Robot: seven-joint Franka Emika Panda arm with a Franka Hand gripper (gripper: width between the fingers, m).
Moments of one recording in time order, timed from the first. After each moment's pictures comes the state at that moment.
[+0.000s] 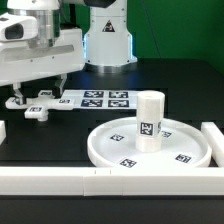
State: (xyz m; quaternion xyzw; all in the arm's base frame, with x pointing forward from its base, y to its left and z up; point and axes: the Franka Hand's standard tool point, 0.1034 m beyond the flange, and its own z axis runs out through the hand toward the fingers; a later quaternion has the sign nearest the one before) arm 0.428 -0.156 0.038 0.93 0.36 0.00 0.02
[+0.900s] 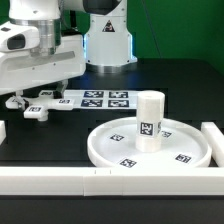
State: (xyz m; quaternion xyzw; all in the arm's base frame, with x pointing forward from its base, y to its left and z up) arm 0.421 -0.155 0.025 0.93 0.36 -0.01 0.01
